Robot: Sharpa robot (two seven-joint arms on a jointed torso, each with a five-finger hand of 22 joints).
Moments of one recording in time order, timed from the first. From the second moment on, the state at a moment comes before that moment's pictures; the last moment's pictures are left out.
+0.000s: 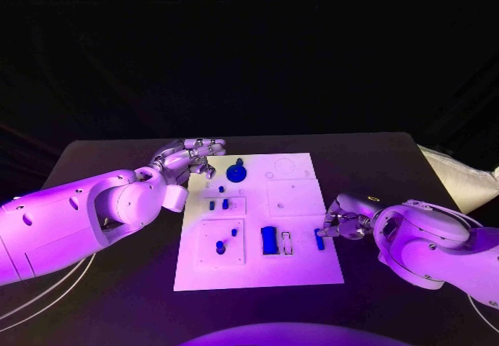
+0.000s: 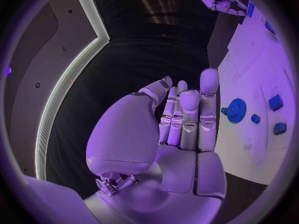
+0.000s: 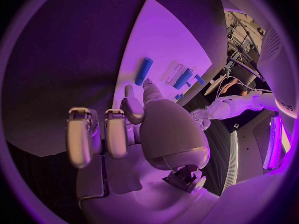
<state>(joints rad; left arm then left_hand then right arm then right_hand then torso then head) 1.15 -0.86 -0.02 1.52 0.07 -0.16 0.29 1.37 -0.11 0.39 -0.01 0.12 1.01 0.18 0.15 0.07 1.12 0.10 0.24 0.12 1.28 0.02 1.13 0.67 0.15 1.27 0.12 0.72 0.96 1.06 -1.13 -0.07 1.92 -1.48 -0.21 -0.58 1.31 0.06 -0.13 0.15 0.27 1.08 0.08 0.18 0.32 1.38 0.01 1.07 1.23 1.47 -0.06 1.45 1.31 0.05 1.45 0.06 1.48 1.31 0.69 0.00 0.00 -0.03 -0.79</state>
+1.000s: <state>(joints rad) 1.15 -0.86 -0.02 1.52 0.07 -0.16 0.29 1.37 -0.11 0.39 -0.01 0.12 1.01 0.18 0.15 0.07 1.12 0.10 0.24 0.12 1.28 0.02 1.13 0.67 0.15 1.27 0.12 0.72 0.96 1.03 -1.05 -0.07 1.92 -1.74 -0.08 -0.59 1.38 -0.01 -0.14 0.11 0.16 1.10 0.08 0.17 0.33 1.38 0.01 1.05 1.22 1.47 -0.06 1.45 1.31 0.05 1.45 0.06 1.48 1.31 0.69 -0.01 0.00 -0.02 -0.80</state>
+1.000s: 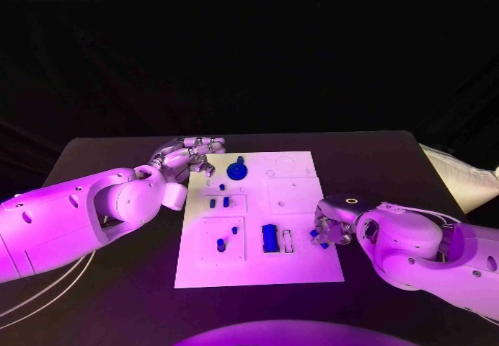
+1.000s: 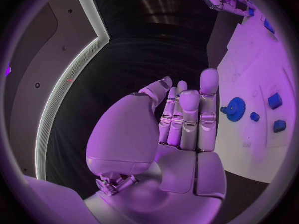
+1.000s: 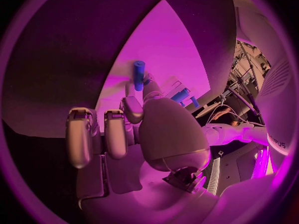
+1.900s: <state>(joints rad) 1.15 -0.86 -0.02 1.52 0.07 -0.15 0.29 1.37 -0.11 0.39 -0.01 0.12 1.01 0.18 0.15 0.07 1.11 0.10 0.24 0.12 1.28 0.02 1.13 0.67 0.15 1.27 0.12 0.71 0.96 1.02 -1.05 -0.07 1.93 -1.60 -0.18 -0.59 1.35 0.00 0.28 0.04 0.32 1.10 0.08 0.14 0.32 1.39 0.01 1.09 1.26 1.46 -0.06 1.46 1.31 0.05 1.46 0.04 1.49 1.31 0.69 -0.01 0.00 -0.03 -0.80</state>
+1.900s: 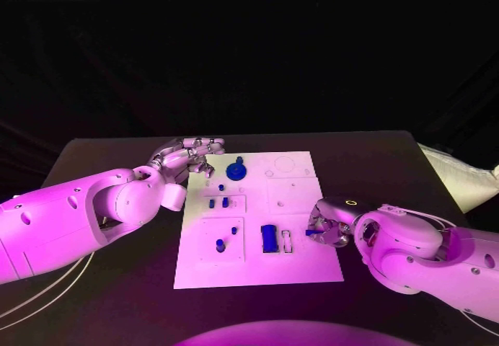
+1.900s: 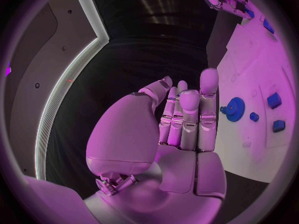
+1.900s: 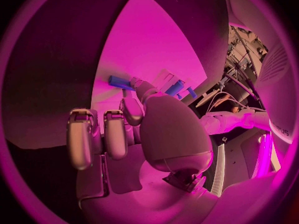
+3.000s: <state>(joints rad) 1.15 -0.86 -0.02 1.52 0.07 -0.15 0.28 1.37 -0.11 0.39 -0.01 0.12 1.01 0.18 0.15 0.07 1.11 0.10 0.24 0.12 1.28 0.01 1.13 0.66 0.16 1.27 0.11 0.71 0.95 1.04 -0.98 -0.07 1.92 -1.19 -0.36 -0.61 1.15 -0.07 0.34 0.13 0.45 1.13 0.07 0.16 0.39 1.43 -0.01 1.10 1.27 1.47 -0.07 1.47 1.31 0.05 1.46 0.04 1.50 1.31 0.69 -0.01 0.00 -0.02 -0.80</state>
